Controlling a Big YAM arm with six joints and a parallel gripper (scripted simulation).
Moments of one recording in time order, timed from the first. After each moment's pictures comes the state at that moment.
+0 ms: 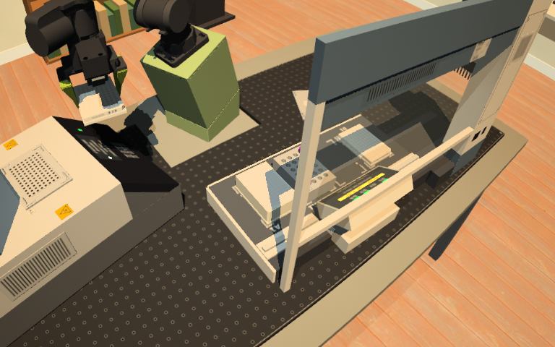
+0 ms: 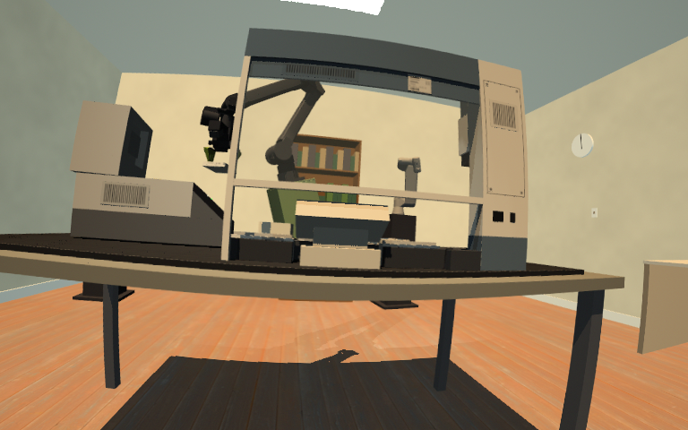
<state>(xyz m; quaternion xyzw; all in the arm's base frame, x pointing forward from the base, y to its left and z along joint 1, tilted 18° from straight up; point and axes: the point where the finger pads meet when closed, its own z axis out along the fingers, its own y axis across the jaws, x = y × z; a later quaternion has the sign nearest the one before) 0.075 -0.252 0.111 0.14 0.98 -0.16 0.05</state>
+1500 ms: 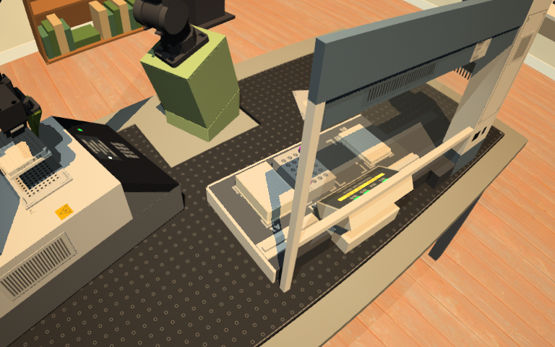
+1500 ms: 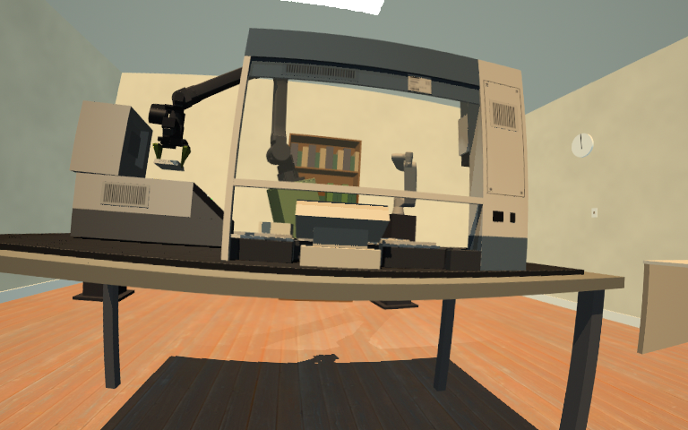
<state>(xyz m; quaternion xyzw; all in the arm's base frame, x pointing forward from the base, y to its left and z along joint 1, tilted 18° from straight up) 0.078 -0.431 0.160 -0.02 0.99 -0.15 0.02</state>
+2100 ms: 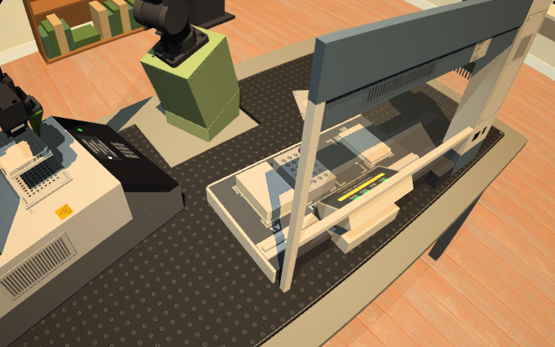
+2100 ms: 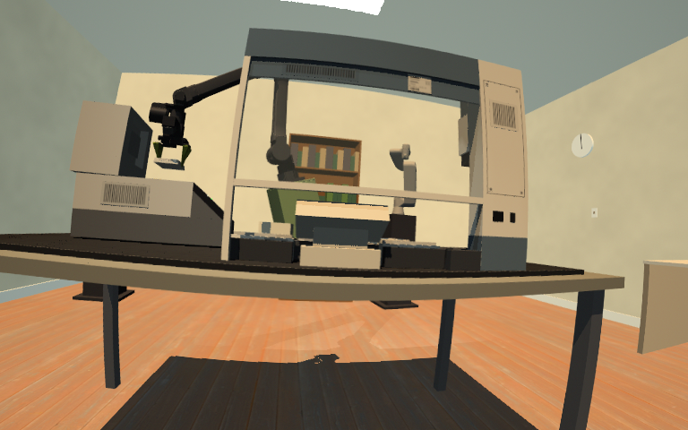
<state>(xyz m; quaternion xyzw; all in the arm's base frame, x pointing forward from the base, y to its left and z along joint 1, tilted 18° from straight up) 0.082 -0.428 0.163 -0.01 0.99 -0.15 0.03</state>
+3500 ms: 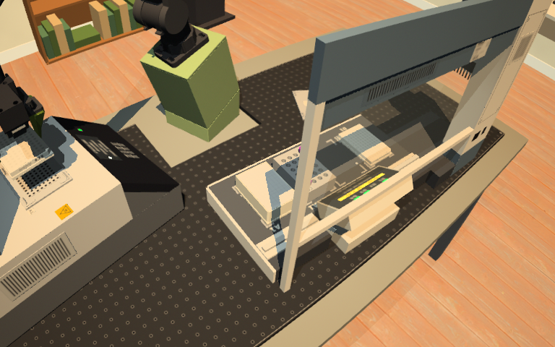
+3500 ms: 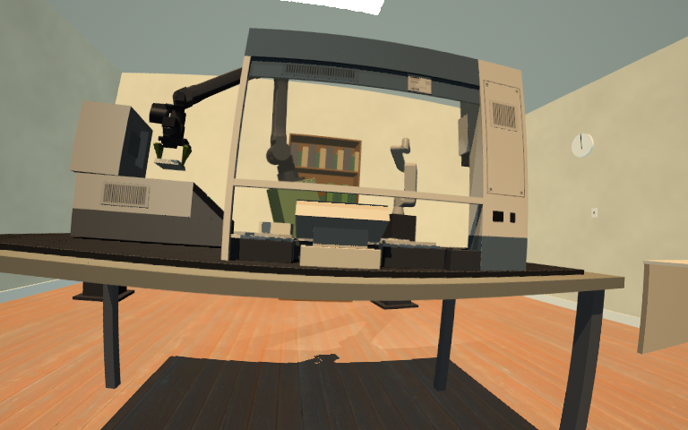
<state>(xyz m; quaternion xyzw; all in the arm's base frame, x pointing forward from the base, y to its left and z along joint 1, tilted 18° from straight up) 0.082 -0.427 0.160 -0.01 0.99 -0.15 0.02</state>
